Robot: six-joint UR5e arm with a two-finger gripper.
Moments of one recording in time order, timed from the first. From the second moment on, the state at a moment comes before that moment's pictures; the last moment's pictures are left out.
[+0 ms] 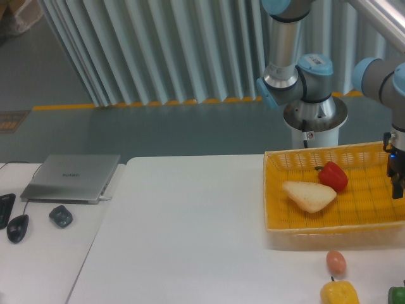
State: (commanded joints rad) arm 2.57 -1.88 -1.47 -1.14 1.52 1.79
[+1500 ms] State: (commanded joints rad) arm 2.47 -1.86 -1.59 -0.99 1.46 1.17
